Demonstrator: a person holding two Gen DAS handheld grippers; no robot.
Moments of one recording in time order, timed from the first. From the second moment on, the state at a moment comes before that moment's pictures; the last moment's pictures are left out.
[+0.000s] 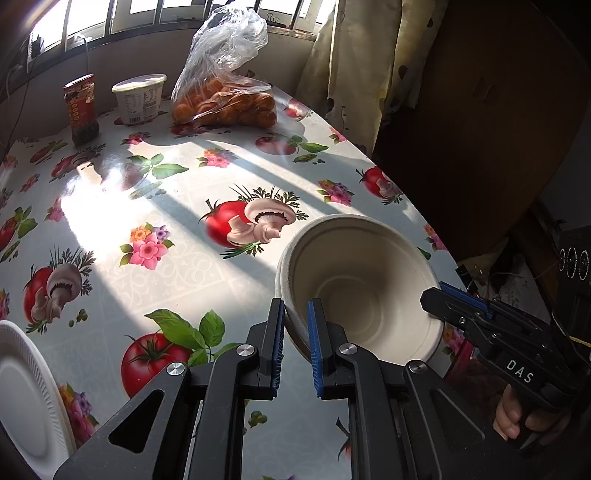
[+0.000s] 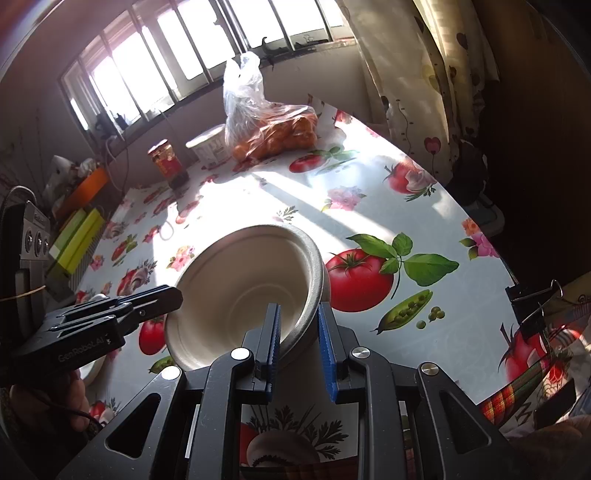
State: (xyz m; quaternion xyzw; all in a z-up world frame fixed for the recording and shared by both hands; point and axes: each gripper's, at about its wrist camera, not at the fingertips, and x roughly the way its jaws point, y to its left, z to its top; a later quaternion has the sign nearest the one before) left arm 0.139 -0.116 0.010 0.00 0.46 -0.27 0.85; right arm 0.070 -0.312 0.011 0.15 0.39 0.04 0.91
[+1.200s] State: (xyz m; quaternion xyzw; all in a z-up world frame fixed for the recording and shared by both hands) left arm 0.136 -0.120 0.009 0.00 0.46 -0.28 0.84; right arm 0.067 -0.312 0.005 0.15 0.40 0.04 0.90
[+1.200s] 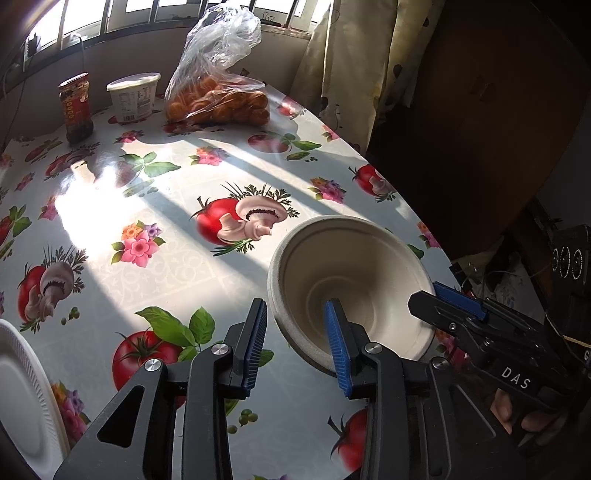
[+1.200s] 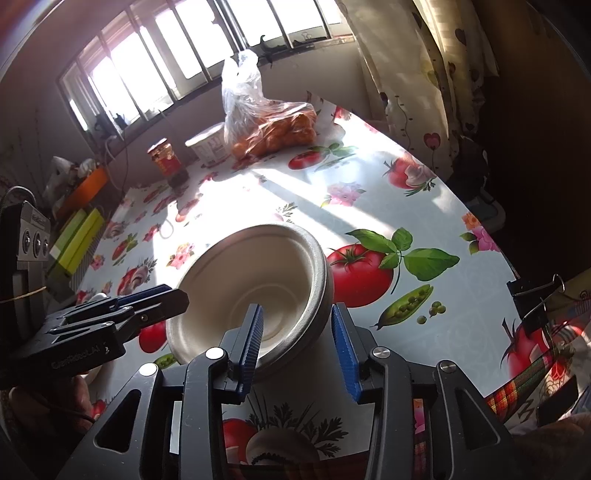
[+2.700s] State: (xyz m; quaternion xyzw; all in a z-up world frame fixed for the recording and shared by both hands) left arm 0.165 -0.123 -0.006 -0.01 0.50 -0.27 0.82; right arm 0.099 -0.320 -0.002 0.16 0.44 0.05 0.88
